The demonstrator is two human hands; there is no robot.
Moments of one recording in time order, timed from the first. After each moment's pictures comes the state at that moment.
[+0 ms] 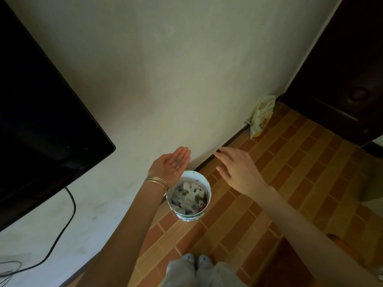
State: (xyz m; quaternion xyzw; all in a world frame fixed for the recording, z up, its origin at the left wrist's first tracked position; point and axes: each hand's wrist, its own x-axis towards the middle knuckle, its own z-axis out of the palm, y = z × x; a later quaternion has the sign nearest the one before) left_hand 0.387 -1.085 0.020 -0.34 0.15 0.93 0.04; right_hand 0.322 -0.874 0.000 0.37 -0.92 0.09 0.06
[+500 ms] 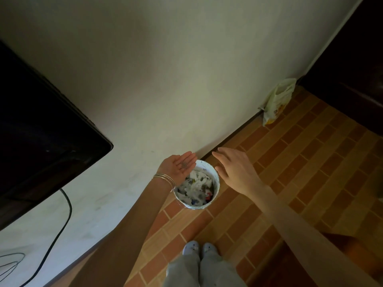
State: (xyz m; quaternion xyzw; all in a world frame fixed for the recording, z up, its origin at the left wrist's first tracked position) left_hand 0.352 -1.117 -0.068 -0.42 0.22 0.88 0.08; right_hand 0.291 -0.922 -0.069 0.40 -0.91 0.07 0.00
